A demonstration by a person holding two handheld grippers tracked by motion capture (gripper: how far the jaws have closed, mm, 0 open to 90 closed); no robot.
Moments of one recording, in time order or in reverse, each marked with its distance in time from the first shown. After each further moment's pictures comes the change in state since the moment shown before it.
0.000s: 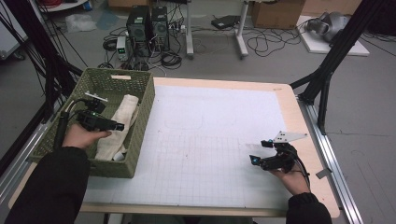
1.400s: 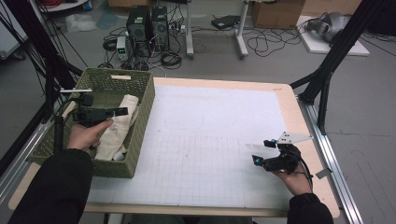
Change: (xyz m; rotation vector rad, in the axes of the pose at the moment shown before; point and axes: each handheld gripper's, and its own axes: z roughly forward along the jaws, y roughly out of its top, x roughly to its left) left arm -0.008 0.000 -0.019 -0.363 -0.296 -0.229; right arm 0.003 -0.001 -0.010 -0.028 -0.008 0.002
